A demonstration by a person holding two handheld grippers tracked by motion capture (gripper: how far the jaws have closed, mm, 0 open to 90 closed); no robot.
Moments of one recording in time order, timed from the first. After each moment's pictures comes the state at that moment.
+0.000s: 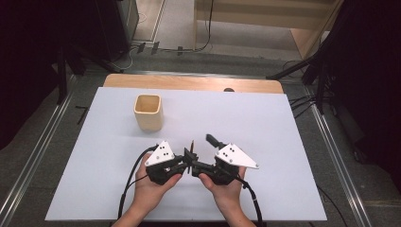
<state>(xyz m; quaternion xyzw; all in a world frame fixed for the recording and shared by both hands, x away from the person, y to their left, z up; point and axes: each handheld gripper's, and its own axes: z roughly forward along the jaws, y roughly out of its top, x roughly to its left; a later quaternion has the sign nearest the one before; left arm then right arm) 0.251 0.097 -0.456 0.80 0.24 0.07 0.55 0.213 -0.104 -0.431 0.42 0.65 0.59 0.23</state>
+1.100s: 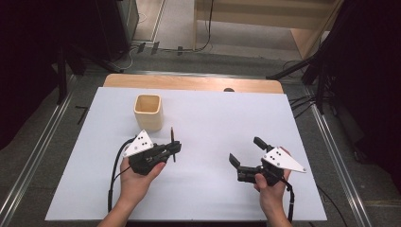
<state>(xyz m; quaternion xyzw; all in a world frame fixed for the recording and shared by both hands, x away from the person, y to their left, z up) 0.269 0.139 -0.443 0.77 0.27 0.10 0.57 0.205 -0.219 -0.455 0.42 0.66 0.55 0.28</state>
